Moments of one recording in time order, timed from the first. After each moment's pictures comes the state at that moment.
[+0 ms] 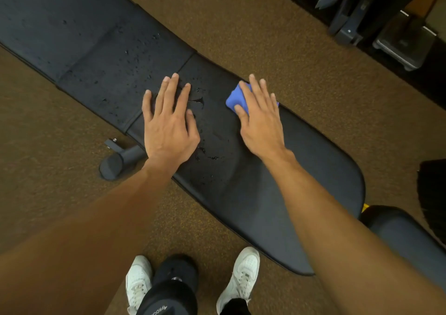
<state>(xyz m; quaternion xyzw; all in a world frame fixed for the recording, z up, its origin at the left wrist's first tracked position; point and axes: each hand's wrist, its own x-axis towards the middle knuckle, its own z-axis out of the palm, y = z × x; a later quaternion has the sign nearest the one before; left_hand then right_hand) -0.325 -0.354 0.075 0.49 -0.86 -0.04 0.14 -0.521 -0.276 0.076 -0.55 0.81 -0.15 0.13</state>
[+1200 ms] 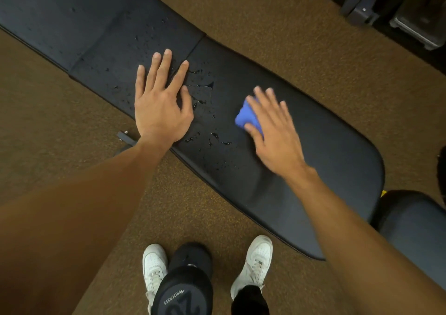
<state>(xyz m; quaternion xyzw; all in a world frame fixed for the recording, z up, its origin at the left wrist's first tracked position) -0.294 -0.385 0.072 0.47 -0.87 -0.02 0.17 -0.499 -0.216 0.065 -0.61 0.77 -0.14 0.10</state>
